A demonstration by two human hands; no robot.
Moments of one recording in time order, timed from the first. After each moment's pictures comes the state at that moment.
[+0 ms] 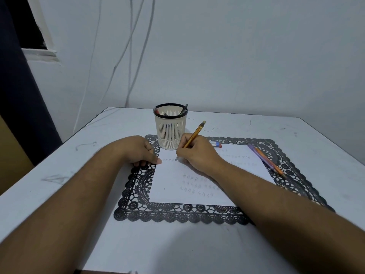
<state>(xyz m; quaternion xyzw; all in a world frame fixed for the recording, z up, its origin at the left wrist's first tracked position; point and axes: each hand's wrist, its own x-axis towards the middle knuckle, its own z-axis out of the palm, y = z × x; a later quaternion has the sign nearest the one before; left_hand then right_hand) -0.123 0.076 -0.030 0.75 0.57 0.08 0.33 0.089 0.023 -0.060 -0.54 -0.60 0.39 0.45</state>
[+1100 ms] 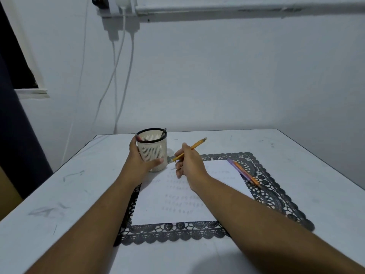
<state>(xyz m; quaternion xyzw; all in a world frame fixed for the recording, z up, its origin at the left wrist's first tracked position) -0.065 0.072 -0.055 0.66 0.47 0.47 0.35 0.107 0.033 -0.052 -0.52 -0.35 0.48 0.61</state>
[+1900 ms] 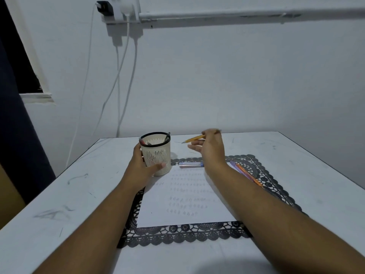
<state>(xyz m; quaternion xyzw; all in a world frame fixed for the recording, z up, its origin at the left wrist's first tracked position) -0.072 0.074 -0.059 0.67 0.46 0.46 0.35 0.139 0.029 -0.005 -0.45 -0.32 0.38 0.74</state>
